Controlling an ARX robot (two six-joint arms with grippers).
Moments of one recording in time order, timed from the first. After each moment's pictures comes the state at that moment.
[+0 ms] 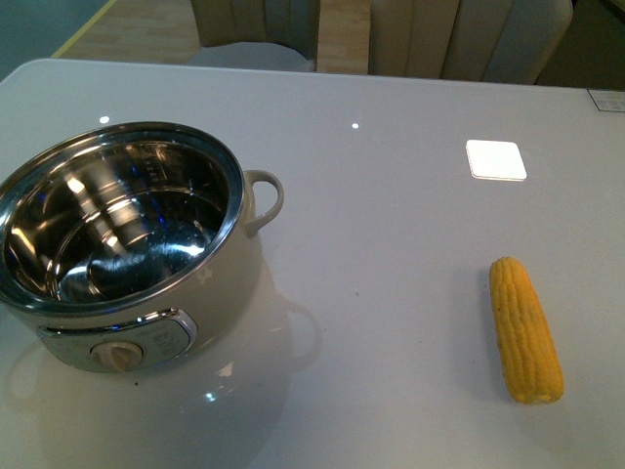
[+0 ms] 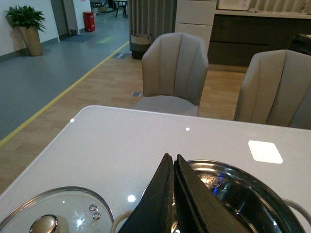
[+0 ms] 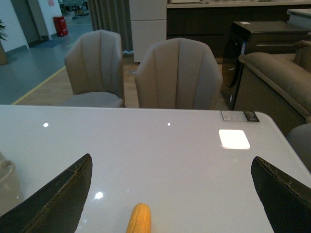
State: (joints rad) left arm 0.12 1.10 0.09 1.00 0.11 -0.01; right arm 0.00 0.01 0.02 0.00 0.00 0.00
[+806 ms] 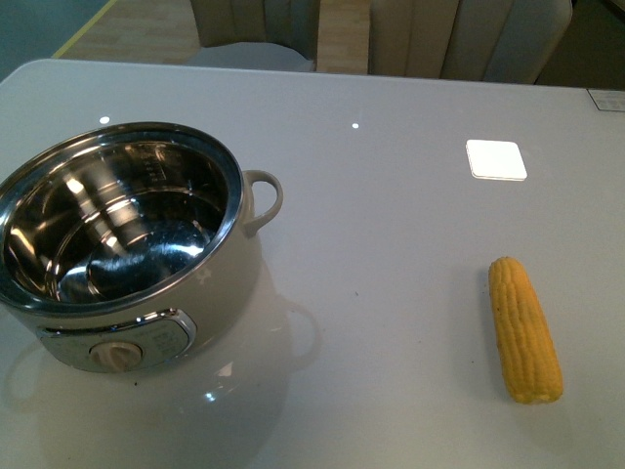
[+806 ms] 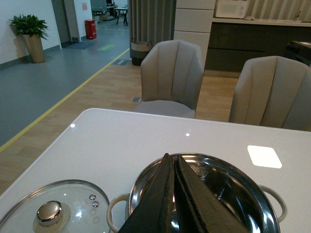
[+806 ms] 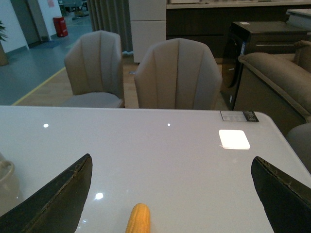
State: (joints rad) left arm 0.00 0.50 0.01 0.49 0.00 -0.01; right arm 0.00 0.01 0.02 0.00 0.00 0.00
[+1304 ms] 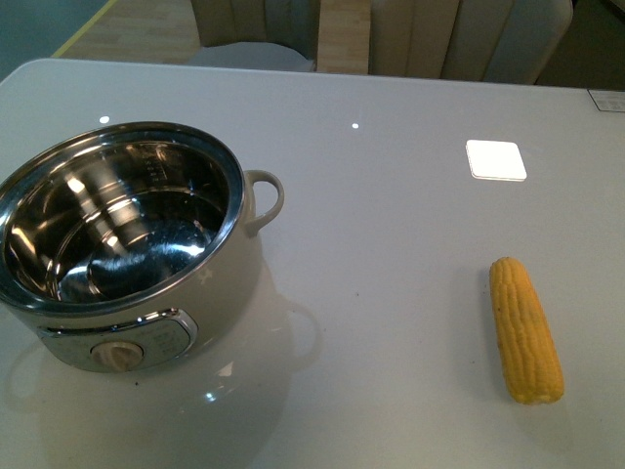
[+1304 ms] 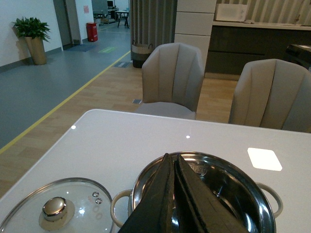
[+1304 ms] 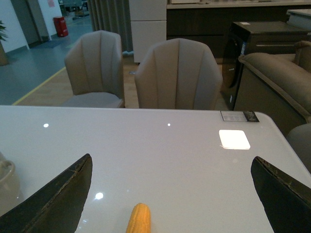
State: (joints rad) left arm 0.00 0.26 0.01 0.26 0.00 -0.01; right arm 0.00 0.01 0.02 0.00 0.00 0.00
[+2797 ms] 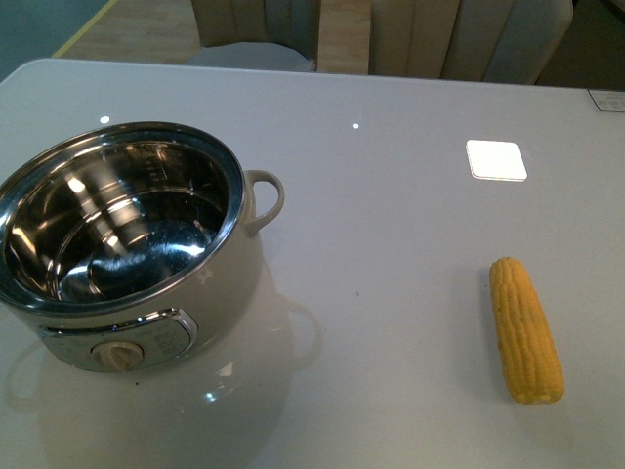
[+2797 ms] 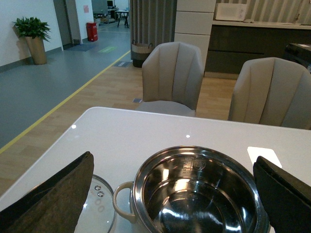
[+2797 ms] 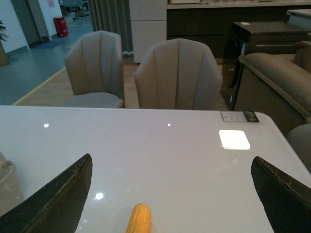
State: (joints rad) left arm 0.00 0.01 0.01 0.00 0.00 -0.01; right arm 0.00 0.01 0.02 0.00 0.00 0.01
